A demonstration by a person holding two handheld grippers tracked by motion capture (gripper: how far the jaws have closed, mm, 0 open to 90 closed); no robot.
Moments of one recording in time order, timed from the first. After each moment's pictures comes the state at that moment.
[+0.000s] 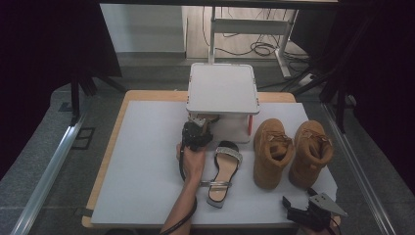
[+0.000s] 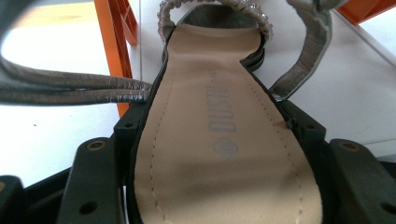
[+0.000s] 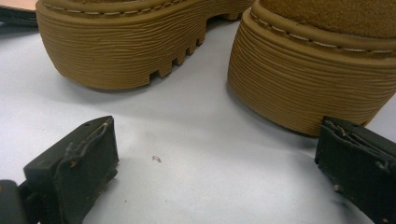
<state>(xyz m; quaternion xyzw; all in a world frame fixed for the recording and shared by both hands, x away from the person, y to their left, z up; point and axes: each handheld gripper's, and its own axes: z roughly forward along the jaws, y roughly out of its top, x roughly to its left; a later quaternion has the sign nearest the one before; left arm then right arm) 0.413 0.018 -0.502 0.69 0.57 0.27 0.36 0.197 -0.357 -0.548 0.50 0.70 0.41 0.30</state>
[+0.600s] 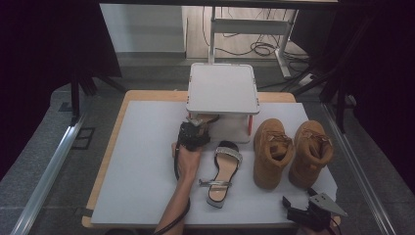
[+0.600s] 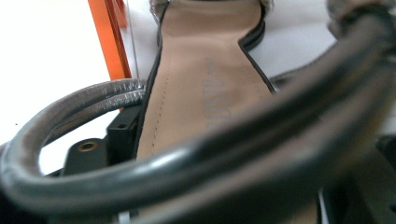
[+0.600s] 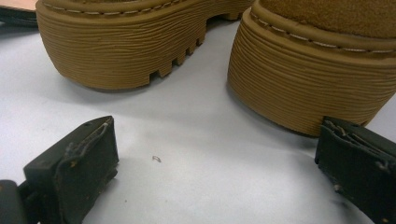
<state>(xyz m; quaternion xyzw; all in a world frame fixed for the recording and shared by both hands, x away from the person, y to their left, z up) 0.419 0.033 -0.510 0.72 0.54 0.24 0.35 0.197 -0.357 -0.548 0.50 0.70 0.41 0.30</state>
